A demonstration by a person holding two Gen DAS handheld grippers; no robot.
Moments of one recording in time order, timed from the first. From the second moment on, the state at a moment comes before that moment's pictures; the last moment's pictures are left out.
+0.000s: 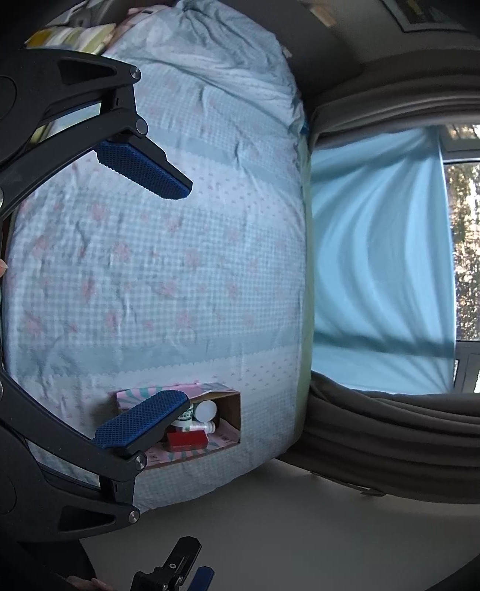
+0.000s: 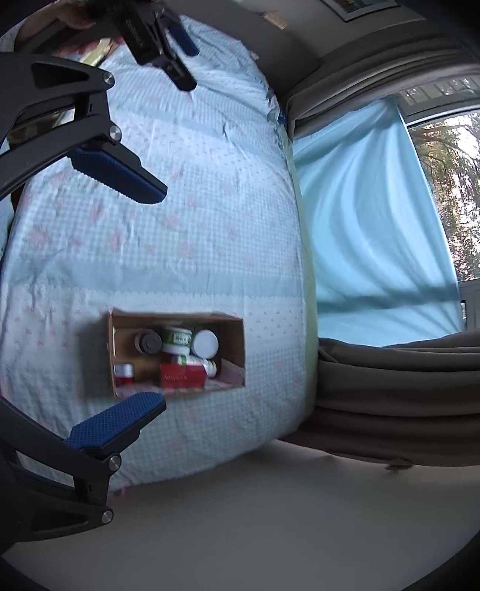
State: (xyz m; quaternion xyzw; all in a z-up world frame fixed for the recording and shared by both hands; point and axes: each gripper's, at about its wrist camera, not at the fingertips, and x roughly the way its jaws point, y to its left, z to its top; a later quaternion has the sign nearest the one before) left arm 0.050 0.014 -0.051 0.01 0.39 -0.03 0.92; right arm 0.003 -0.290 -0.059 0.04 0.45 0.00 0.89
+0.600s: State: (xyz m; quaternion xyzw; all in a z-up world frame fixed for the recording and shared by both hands) left arm 0.013 -0.006 -0.020 0.03 0.33 -0.03 0.94; right arm -0.025 -0.286 -0.033 0.02 0.39 -0.03 0.92
